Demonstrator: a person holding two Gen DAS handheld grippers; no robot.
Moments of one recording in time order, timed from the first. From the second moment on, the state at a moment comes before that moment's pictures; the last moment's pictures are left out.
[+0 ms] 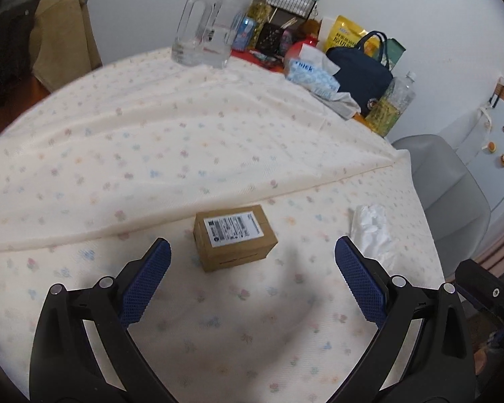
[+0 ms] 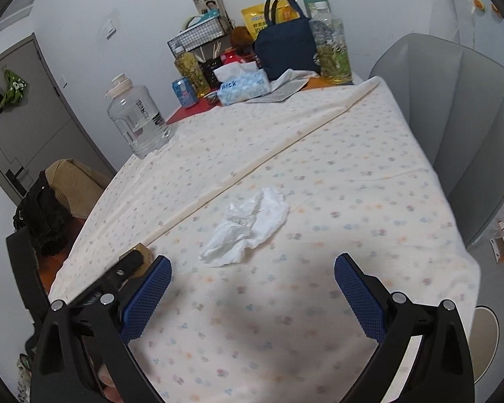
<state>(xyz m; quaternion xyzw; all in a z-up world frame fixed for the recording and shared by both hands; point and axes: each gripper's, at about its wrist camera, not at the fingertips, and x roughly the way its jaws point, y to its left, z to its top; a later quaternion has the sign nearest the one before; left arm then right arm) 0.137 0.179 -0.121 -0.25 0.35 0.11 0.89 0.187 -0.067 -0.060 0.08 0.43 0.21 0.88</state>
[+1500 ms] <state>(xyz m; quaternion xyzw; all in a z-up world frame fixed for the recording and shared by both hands) 0.119 0.090 -0.057 -0.19 0.30 0.04 0.93 0.176 -0.135 -0.051 0.15 0.40 0.26 0.87</state>
